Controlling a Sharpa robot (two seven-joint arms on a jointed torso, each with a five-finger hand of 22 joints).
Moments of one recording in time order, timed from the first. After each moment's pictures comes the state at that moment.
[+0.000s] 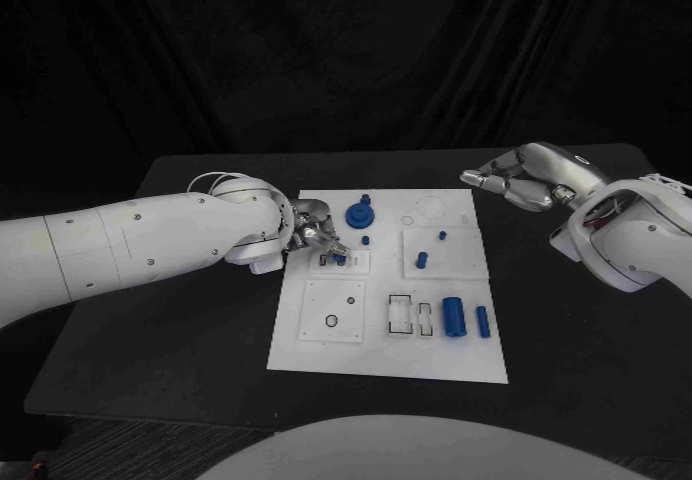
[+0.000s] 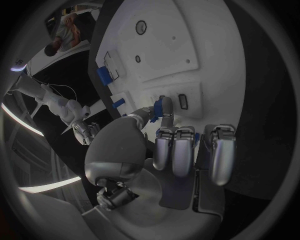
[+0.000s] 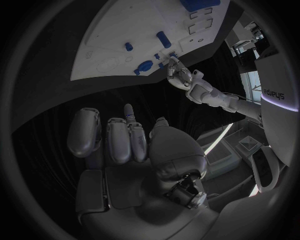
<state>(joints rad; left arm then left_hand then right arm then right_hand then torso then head) 1.33 -0.71 -0.21 1.44 -1.01 0.06 -0.38 1.07 0.00 0.35 0.09 0.46 1.13 0.02 0.25 0.88 1.47 -0.05 1.57 1.31 1.47 -0.09 1.57 1.31 0.01 1.47 0.02 1.53 1.31 1.36 -1.03 -0.21 1.64 -1.31 -0.50 -0.01 0.96 0.28 -0.37 0.29 0.27 0.93 0.08 0.08 0.21 1.46 -0.02 1.40 1.31 1.47 -0.09 1.32 1.22 0.09 1.44 0.03 1.16 1.31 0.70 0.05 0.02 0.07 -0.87</state>
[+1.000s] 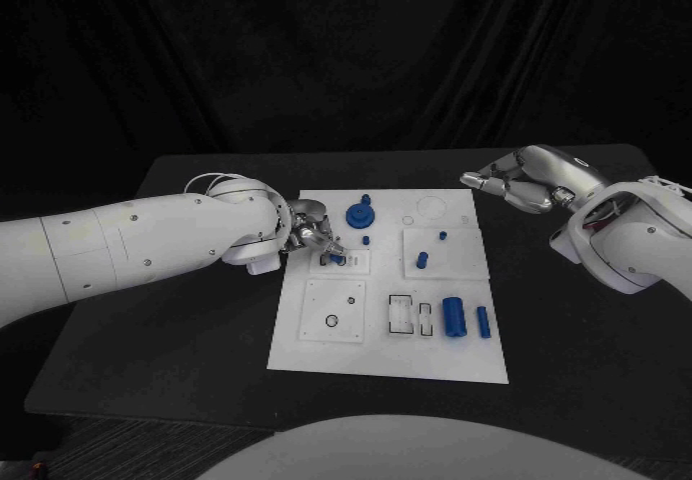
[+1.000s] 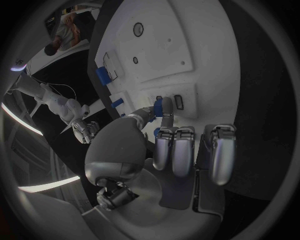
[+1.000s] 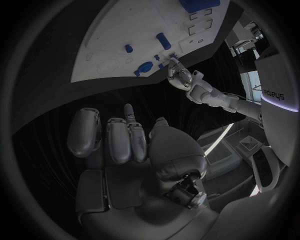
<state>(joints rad) 1.33 -0.72 -0.21 1.44 -1.01 0.06 -0.37 1.07 0.00 0.35 0.09 0.45 1.13 0.02 0.25 0.88 1.47 -0.05 1.57 1.31 1.47 -0.09 1.57 1.31 0.01 1.47 0.02 1.52 1.31 1.36 -1.03 -0.21 1.64 -1.31 -0.50 -0.01 0.97 0.28 -0.37 0.29 0.27 0.93 0.08 0.08 0.21 1.46 -0.02 1.40 1.31 1.47 -0.09 1.32 1.22 0.09 1.44 0.03 1.16 1.31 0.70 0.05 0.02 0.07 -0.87</state>
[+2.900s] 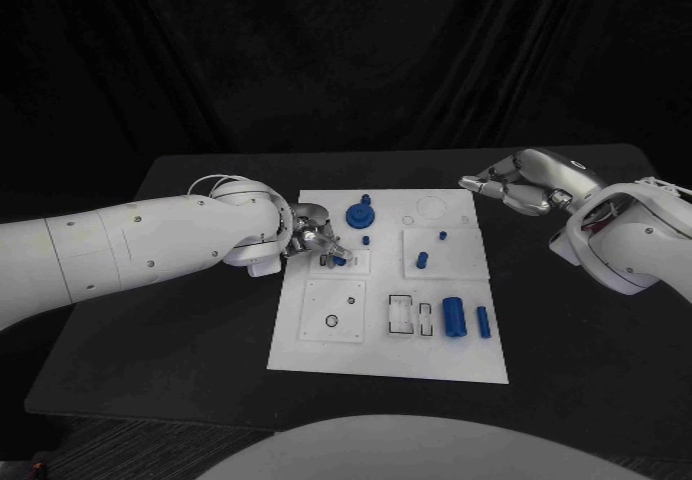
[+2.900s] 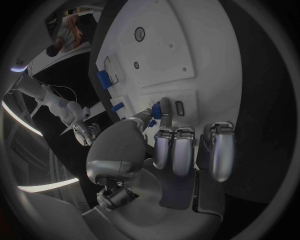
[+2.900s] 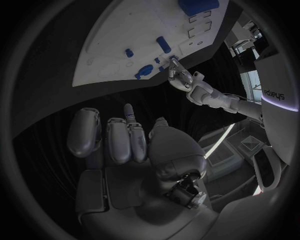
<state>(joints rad) 1.32 -0.71 -0.21 1.44 -1.01 0.09 -0.37 0.97 0.02 0.30 0.12 0.12 1.08 0.04 0.19 0.89 1.47 -0.03 1.57 1.31 1.47 -0.08 1.57 1.31 0.02 1.47 0.04 1.48 1.31 1.35 -1.02 -0.21 1.64 -1.31 -0.47 -0.02 0.97 0.28 -0.37 0.29 0.28 0.94 0.08 0.08 0.21 1.46 -0.02 1.40 1.31 1.47 -0.09 1.32 1.22 0.09 1.44 0.03 1.16 1.31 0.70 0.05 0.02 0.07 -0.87</state>
